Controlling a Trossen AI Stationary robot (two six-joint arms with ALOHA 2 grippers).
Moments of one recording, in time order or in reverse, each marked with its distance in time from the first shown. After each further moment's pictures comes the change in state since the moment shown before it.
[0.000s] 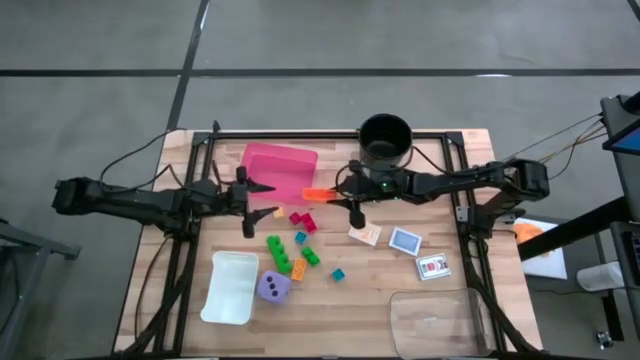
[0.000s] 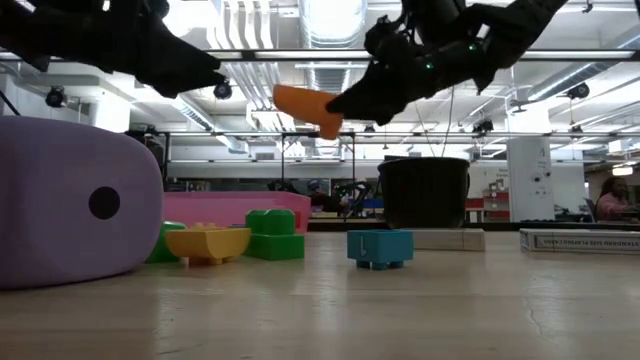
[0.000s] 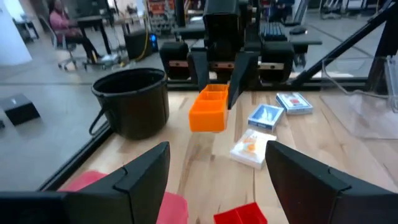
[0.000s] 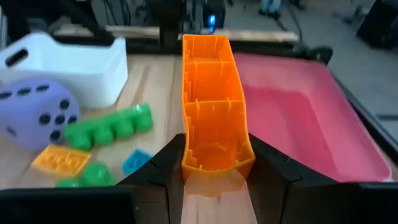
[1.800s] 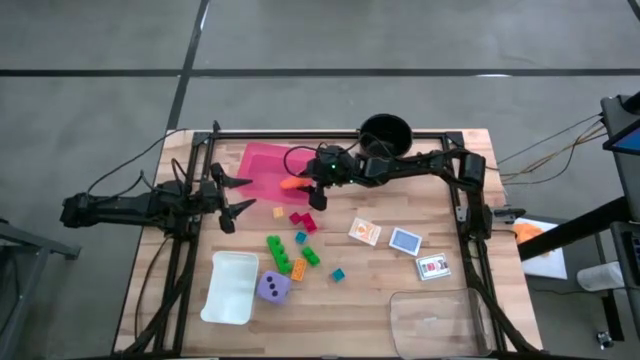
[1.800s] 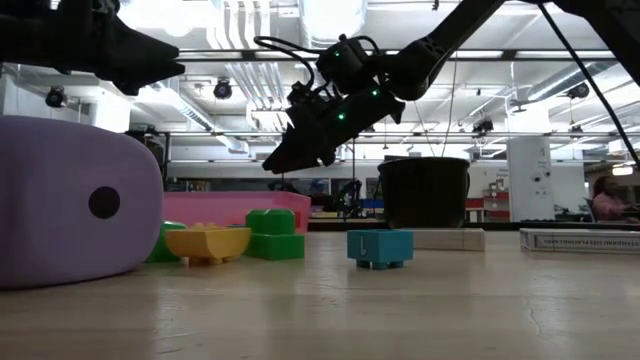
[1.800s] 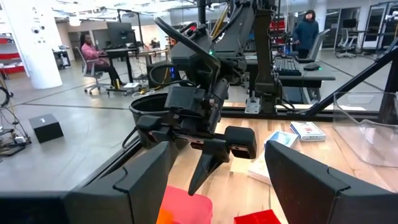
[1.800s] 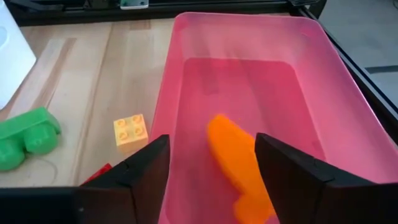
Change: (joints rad) left arm 0.005 -0.459 -0.102 -0.217 -0.071 0.005; right arm -0.109 0.464 0.491 -0.218 -0.003 0.000
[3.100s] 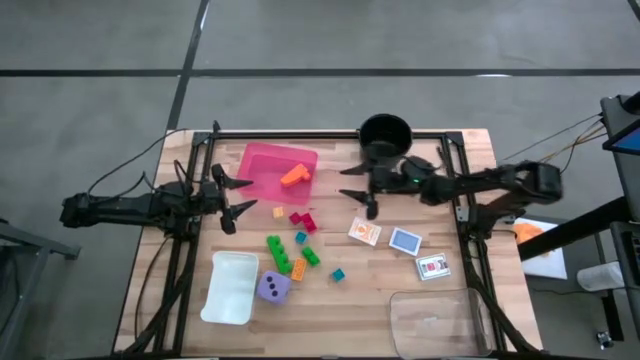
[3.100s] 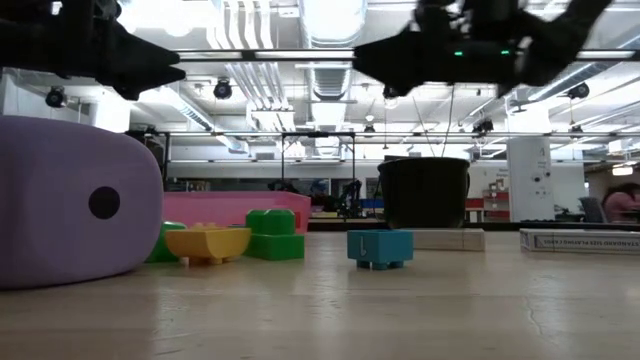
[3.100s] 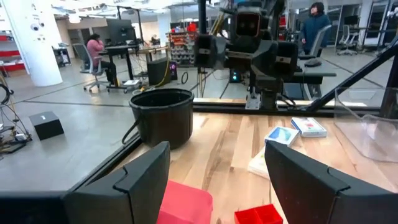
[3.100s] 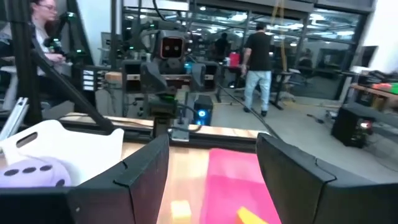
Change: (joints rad) left arm 0.001 0.003 -0.020 0.011 0.000 -0.004; right arm 0.039 -0.620 -0.737 0.720 -0.062 -0.023
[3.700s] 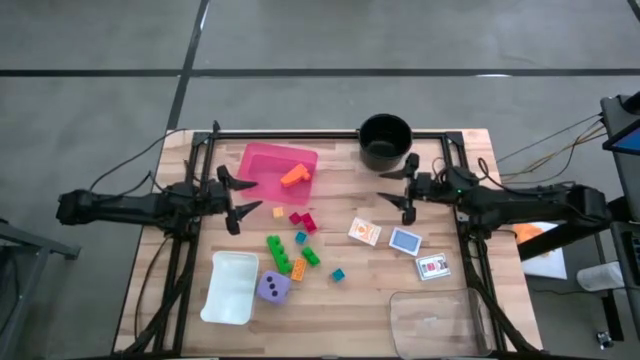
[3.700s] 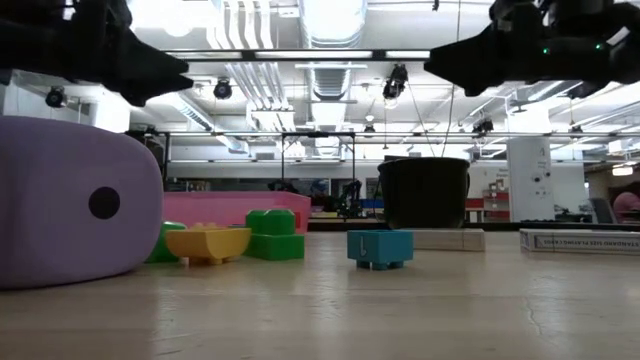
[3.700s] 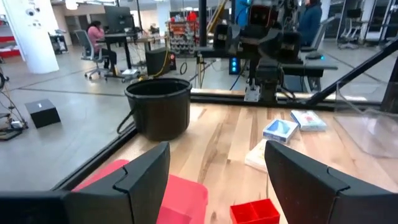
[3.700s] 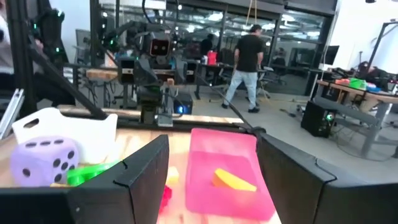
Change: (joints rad) left arm 0.000 0.121 0.000 0.071 0.000 -0.034; right arm -0.001 -0.542 -0.294 -0.261 0.084 -0.018
